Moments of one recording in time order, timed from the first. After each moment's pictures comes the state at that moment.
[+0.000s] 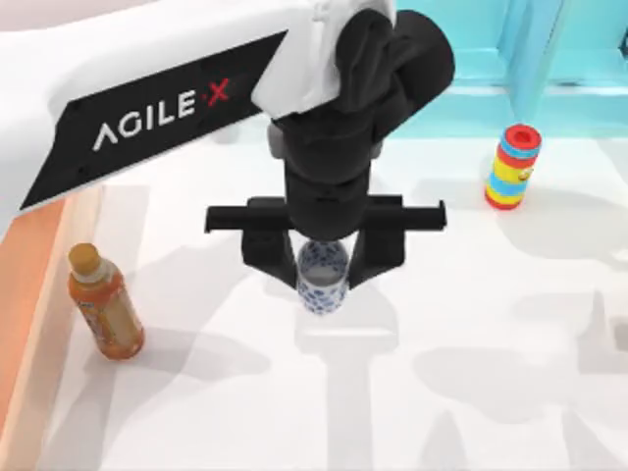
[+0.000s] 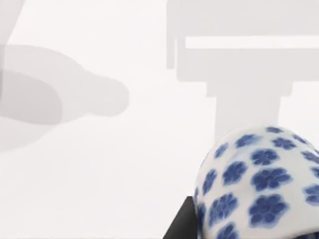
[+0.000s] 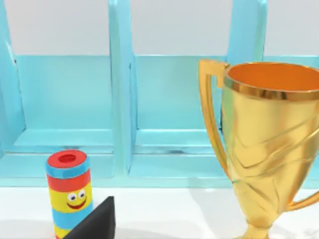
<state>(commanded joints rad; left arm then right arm) -0.80 2.02 1.78 -1.33 0.00 -0.77 0.00 0.00 0.00 0.00 0.00 0.00</state>
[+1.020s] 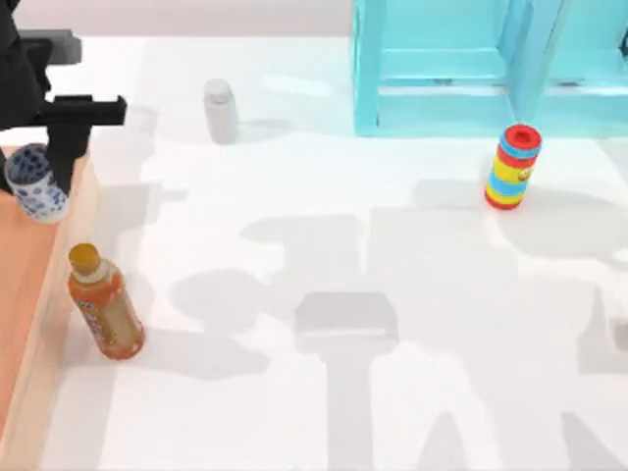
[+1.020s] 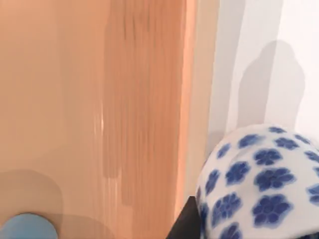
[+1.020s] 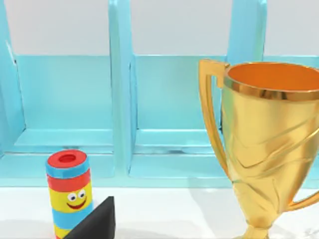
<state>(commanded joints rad) -0.12 1.90 1.72 -1.40 0.00 -0.13 0.00 0.00 0.00 0.00 0.00 0.00</state>
